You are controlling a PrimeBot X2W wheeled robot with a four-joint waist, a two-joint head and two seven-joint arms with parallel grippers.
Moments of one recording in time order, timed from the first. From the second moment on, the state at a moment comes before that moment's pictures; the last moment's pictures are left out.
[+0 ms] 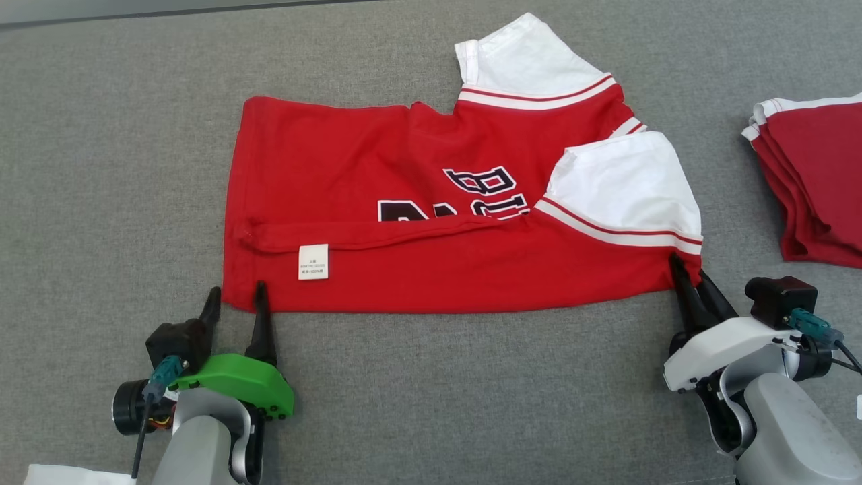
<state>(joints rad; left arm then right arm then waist) -0.31 0.05 -0.10 0.61 -0.27 -0.02 -0.27 -0.32 -0.22 0.15 0.55 0.43 0.13 -0.26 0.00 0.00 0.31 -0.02</state>
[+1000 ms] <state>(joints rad) 0.01 0.05 -0.07 0.66 -0.28 -0.10 -0.26 -0.06 -0.22 0.17 0.60 0.47 0.13 -0.26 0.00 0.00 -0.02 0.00</state>
